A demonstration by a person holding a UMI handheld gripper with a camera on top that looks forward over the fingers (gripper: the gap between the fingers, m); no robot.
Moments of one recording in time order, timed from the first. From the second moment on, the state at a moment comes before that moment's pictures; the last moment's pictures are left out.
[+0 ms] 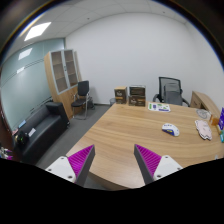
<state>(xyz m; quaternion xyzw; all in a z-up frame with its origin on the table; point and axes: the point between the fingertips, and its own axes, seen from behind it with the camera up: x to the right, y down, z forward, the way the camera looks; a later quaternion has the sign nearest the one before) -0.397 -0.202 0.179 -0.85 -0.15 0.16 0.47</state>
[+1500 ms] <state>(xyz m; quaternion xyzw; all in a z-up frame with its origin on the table) -0.144 0.185 -0.010 -0.90 -0.08 0.07 0.43</state>
